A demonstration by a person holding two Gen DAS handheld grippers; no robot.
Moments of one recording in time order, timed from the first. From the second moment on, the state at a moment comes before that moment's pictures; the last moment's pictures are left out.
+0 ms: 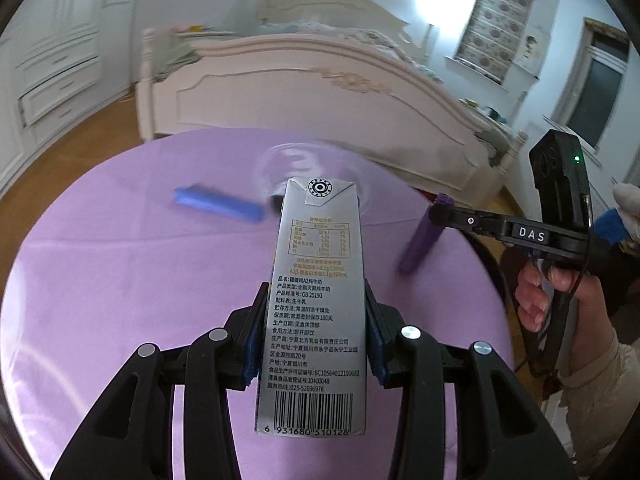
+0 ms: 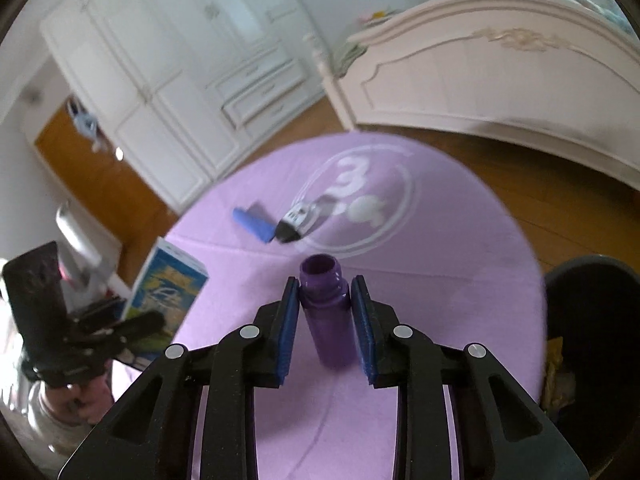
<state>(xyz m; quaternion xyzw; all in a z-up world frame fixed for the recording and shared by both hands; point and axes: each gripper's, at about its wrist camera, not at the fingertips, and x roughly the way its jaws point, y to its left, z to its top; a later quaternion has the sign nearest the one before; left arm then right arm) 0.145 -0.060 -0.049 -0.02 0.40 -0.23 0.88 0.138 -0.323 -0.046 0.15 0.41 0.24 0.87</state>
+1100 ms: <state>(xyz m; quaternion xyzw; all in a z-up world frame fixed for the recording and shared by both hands) 0.198 -0.328 -0.078 0.05 0.44 -0.42 0.79 0.080 -0.550 -0.092 0.29 0.34 0.02 0.89</state>
